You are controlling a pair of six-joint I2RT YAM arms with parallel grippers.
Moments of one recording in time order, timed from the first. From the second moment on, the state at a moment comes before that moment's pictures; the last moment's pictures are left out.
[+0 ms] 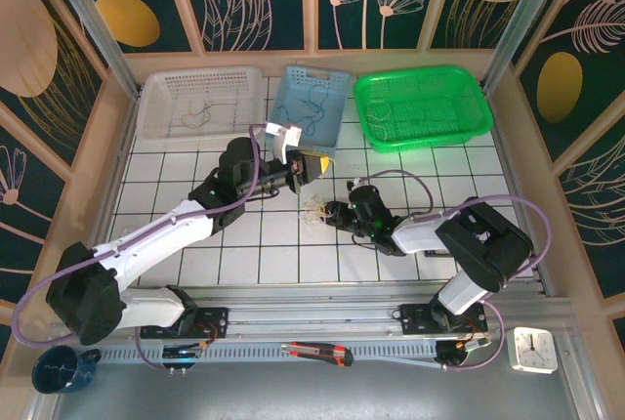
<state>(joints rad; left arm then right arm) -0.72 1.28 0.88 0.26 0.42 -0.58 0.76 1.57 0.47 0.46 -0.08 0.86</state>
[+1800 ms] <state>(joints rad) -0.72 1.40 0.93 0.41 0.39 -0.75 0.79 1.34 0.53 0.64 -0.10 0.53</state>
